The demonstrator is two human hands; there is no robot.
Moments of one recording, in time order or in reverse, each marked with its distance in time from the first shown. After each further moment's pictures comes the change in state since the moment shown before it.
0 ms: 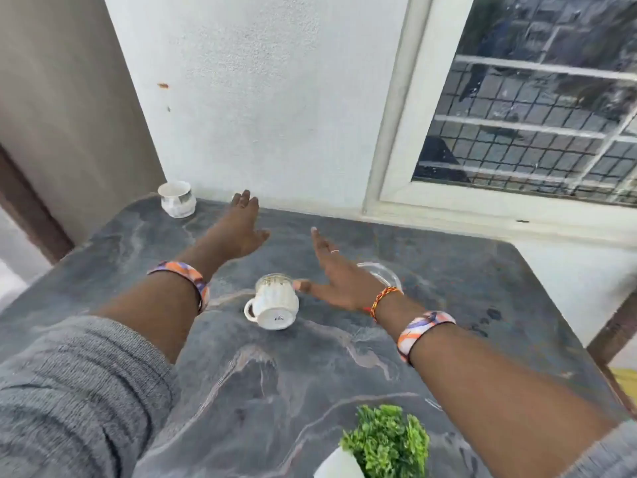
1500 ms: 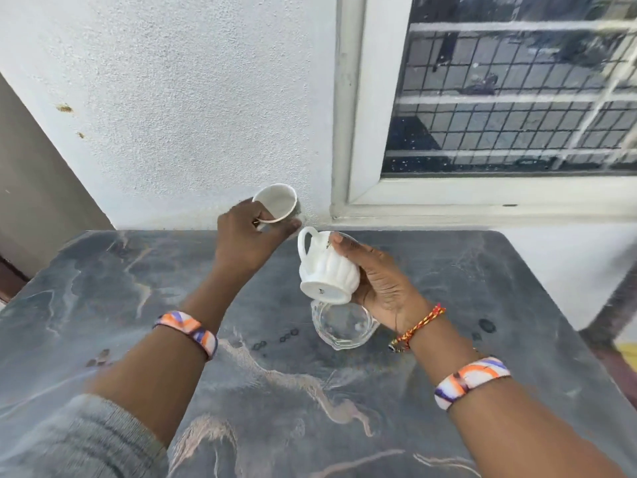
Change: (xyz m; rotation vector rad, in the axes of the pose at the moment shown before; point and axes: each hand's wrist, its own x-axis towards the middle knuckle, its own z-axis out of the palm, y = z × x) left_hand 0.045 0.092 0.015 -0.617 0.386 -0.028; right_hand 0.004 0.056 -0.051 1.488 0.259 0.275
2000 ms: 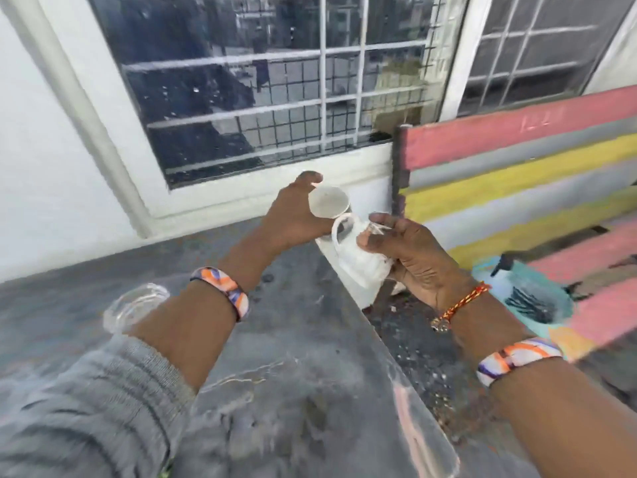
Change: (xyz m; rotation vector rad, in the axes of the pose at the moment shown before) left_hand -0.167 0.268 0.185 -0.064 -0.648 0.440; right_hand -0.271 -0.054 -0.243 -0.076 0.473 -0.303
